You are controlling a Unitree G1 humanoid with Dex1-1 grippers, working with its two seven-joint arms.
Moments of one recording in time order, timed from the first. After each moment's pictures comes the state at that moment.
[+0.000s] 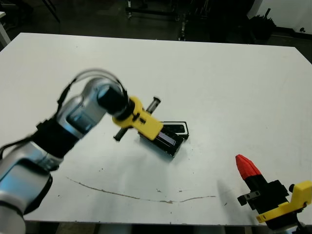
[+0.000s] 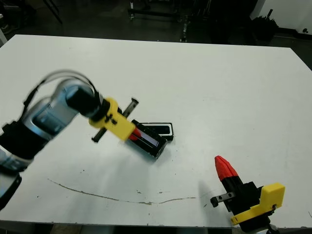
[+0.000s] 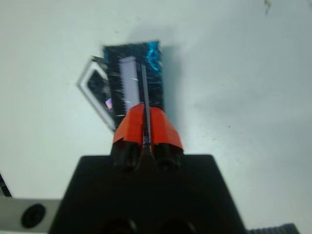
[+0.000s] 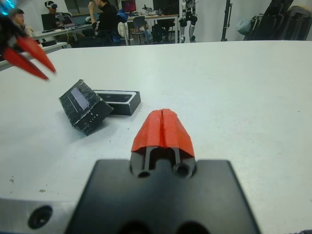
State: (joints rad) left arm -0.96 0.59 -0.56 0.06 0.17 0.06 -1.53; right arm 0.60 -0.26 -0.11 -0.51 0.43 0.00 0.41
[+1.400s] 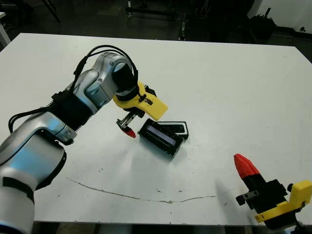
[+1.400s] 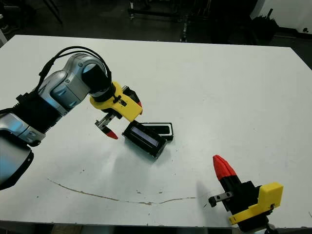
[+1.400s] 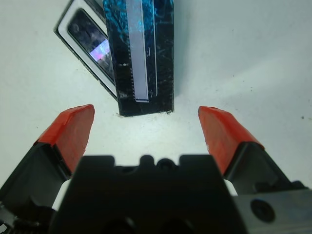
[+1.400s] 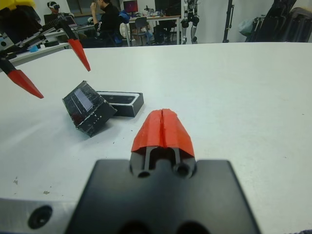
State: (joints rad) left arm -1.10 0.49 -0.69 0.44 0.32 -0.06 -1.57; right arm 0.61 -0.26 -0.10 -0.53 0.43 0.00 0.40
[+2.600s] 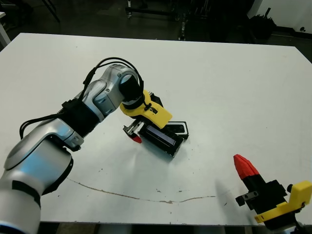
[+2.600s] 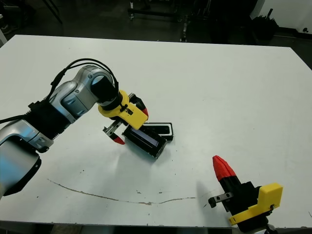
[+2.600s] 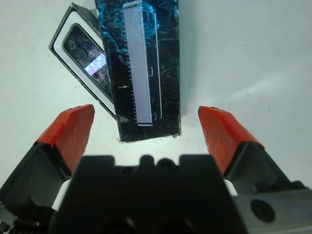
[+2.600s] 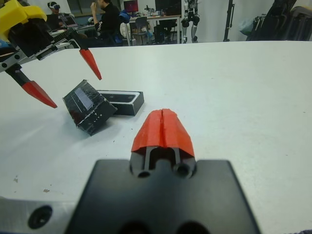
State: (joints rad) left arm -1.07 0.44 -0.70 0.49 0.35 -0.12 -1.48; right arm 0.61 -0.26 -0.10 -0.52 0.42 -0.01 0.40
